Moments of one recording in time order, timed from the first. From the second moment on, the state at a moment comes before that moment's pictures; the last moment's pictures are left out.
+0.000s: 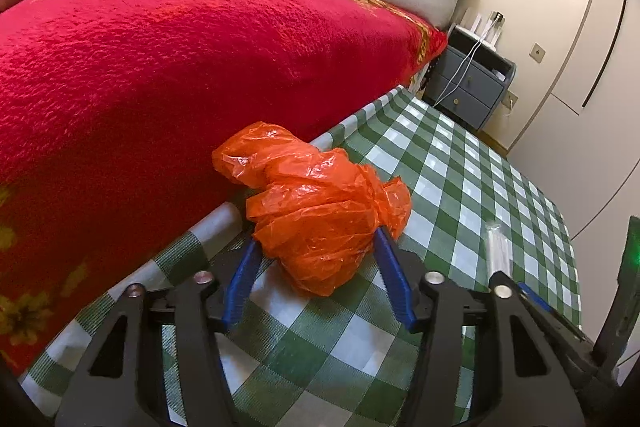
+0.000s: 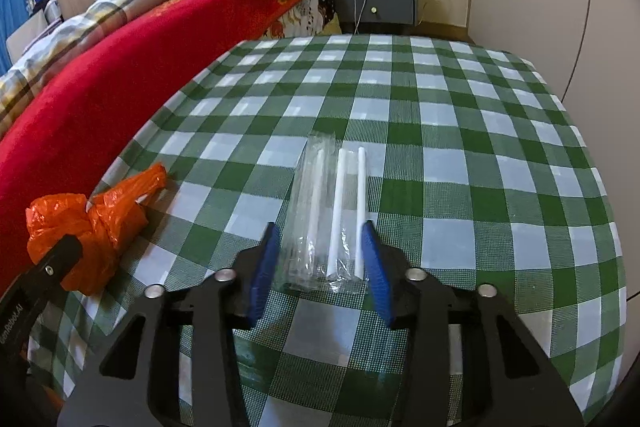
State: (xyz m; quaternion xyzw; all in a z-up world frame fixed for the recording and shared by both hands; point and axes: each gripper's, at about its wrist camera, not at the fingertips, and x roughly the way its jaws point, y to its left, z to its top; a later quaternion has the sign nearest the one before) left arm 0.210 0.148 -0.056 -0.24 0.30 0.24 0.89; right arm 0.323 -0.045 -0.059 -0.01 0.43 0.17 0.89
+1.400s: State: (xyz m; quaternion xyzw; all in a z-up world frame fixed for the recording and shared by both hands) left arm 0.074 0.045 0.033 -0.15 0.27 0.04 0.95; right arm 0.084 -0.211 0.101 0.06 0.32 0.11 0.94
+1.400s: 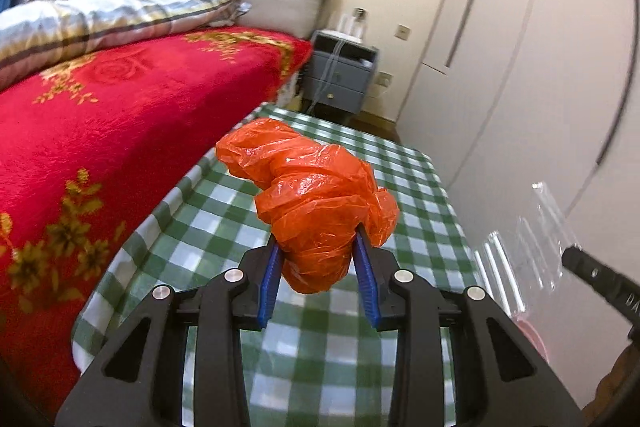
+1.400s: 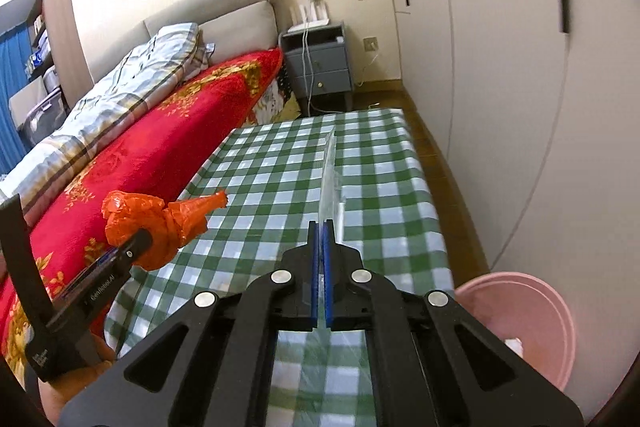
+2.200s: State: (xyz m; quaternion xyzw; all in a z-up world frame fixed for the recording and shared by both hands) left arm 0.040 -0.052 0.026 -0.08 0.27 -0.08 0.96; right arm 0.014 -0.309 0.122 0.08 0.29 0.03 0.95
